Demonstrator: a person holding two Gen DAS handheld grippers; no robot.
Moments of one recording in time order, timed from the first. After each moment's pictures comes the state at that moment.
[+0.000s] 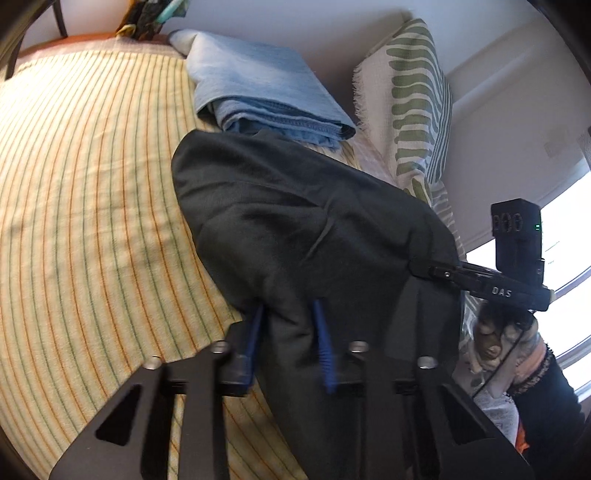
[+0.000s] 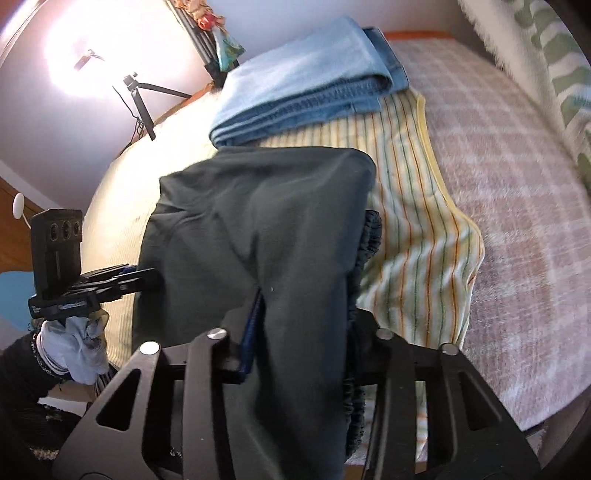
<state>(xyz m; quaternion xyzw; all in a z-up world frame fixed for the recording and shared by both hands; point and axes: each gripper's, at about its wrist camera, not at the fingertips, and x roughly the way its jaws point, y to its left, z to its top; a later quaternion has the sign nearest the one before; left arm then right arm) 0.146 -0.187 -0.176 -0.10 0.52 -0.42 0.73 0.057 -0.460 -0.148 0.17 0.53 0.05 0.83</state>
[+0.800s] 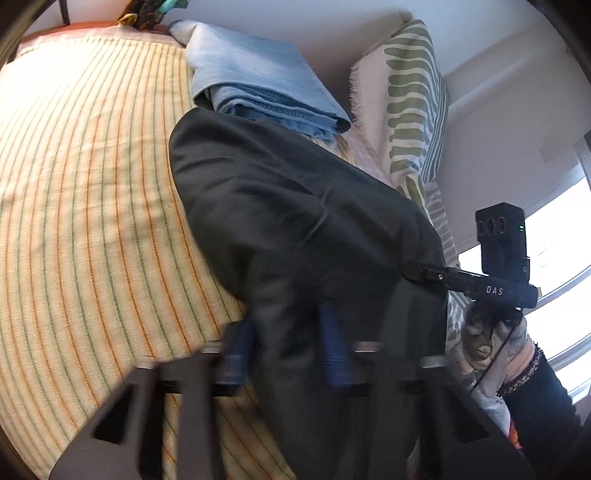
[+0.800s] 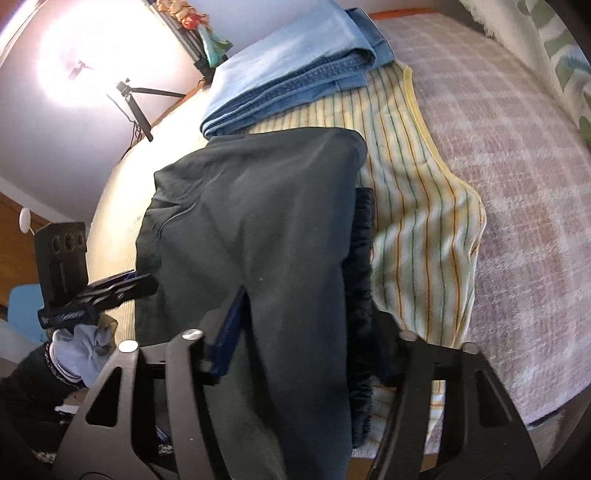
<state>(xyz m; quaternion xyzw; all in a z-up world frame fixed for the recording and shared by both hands) 0.138 -0.191 -0.188 -0.12 0.53 -0.43 0.72 0.049 -0.476 -0.166 0.21 0.54 0.05 0.81</state>
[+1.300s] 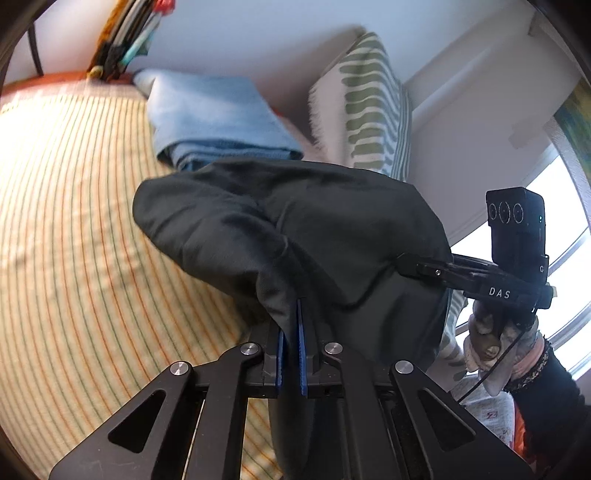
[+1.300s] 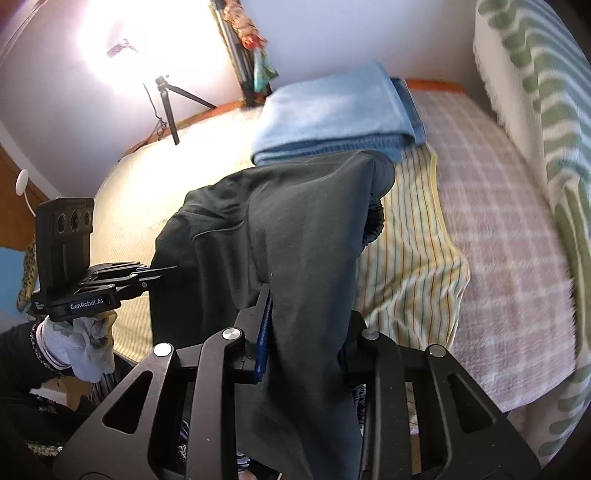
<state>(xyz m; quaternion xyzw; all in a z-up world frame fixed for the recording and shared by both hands) 0.130 -0.185 -0.135 -0.11 0.47 -0.48 0.74 0.045 -0.420 -0.092 0.10 0.50 0.04 0.86</state>
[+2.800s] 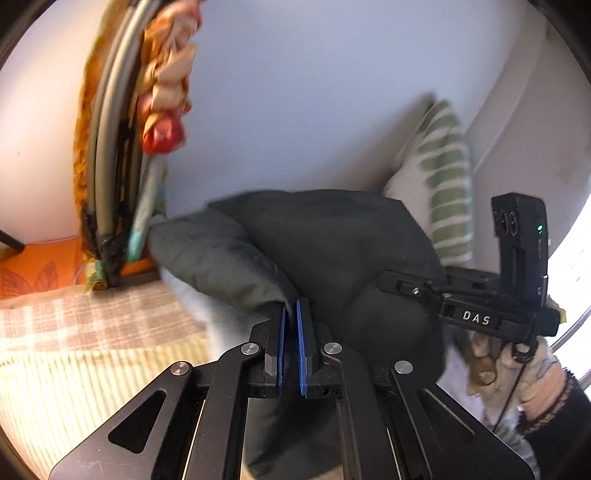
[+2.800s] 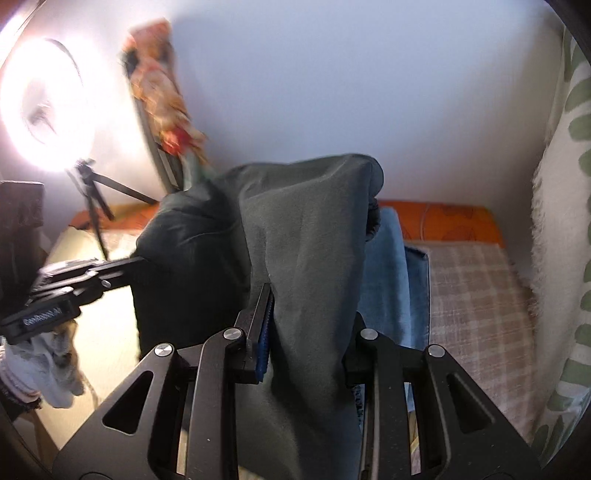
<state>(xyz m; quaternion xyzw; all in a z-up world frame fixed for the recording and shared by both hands) 0.383 -0.255 -0.095 -0.05 0.40 -0.40 0.82 0.349 -0.481 -0.091 0.04 0.46 0.01 0.89</state>
